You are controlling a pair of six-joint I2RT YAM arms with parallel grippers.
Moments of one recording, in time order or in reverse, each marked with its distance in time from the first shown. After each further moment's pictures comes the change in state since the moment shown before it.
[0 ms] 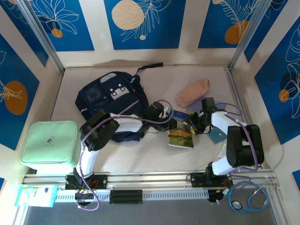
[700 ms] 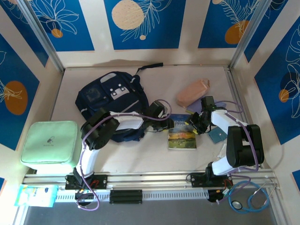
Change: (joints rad) left arm 0.019 0.025 0.066 -0.209 -0.077 -0.001; right arm 0.010 0.000 0.045 -0.091 0.104 -0.046
